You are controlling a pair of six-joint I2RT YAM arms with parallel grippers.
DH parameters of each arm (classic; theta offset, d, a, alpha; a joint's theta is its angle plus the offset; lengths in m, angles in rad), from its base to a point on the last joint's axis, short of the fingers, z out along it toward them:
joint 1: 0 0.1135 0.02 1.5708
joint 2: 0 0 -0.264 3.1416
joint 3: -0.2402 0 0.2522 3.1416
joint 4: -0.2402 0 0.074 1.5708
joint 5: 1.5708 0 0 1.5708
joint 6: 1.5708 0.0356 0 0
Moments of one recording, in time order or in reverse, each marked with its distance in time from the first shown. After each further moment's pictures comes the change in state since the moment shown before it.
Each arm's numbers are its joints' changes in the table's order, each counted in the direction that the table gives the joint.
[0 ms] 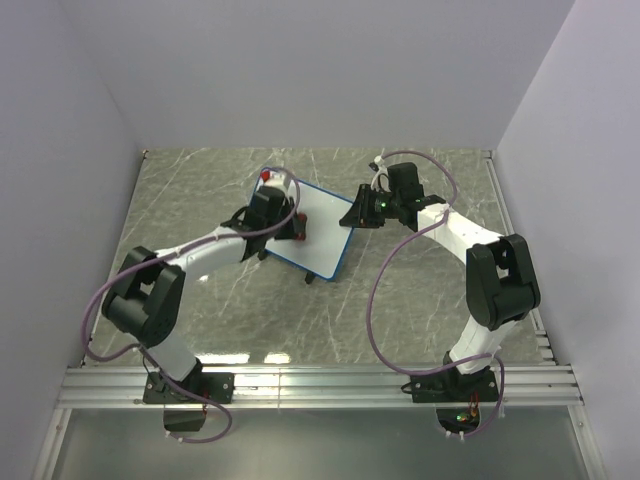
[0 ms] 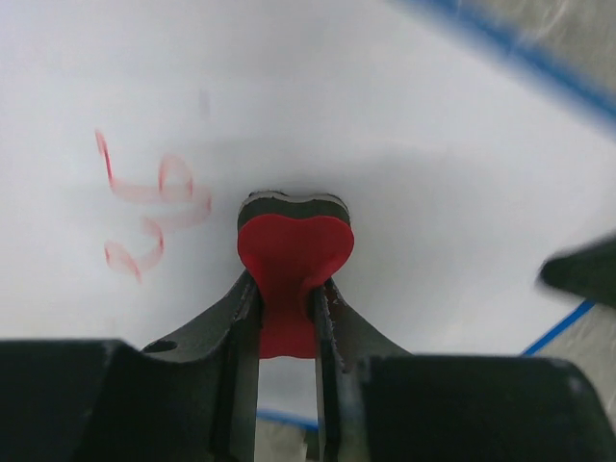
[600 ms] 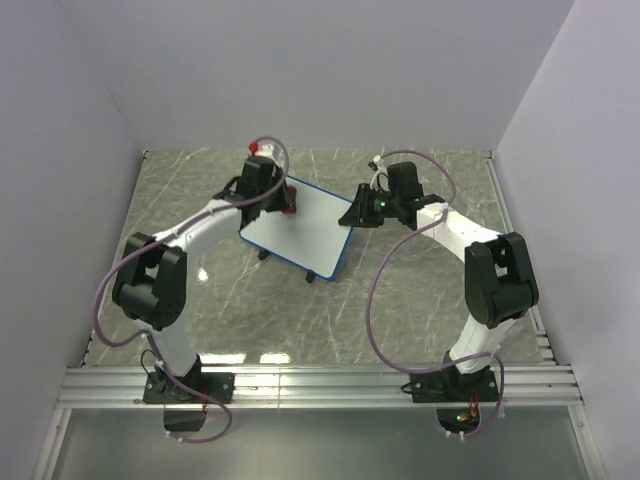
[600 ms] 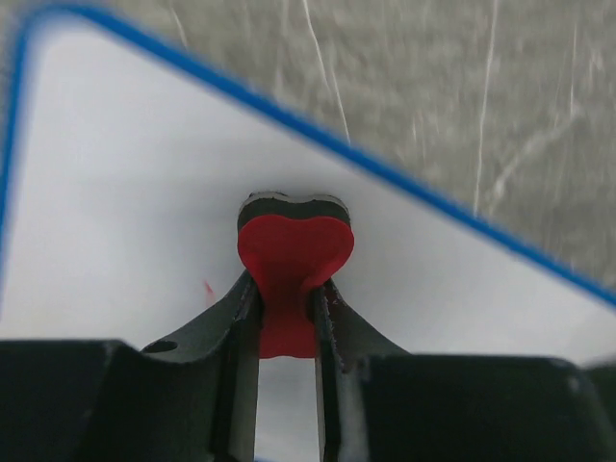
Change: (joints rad) left arm 0.080 -0.053 -0.141 -0.138 0.019 0.011; right arm -0.002 -0.016 -0.008 0.008 -0.016 -0.003
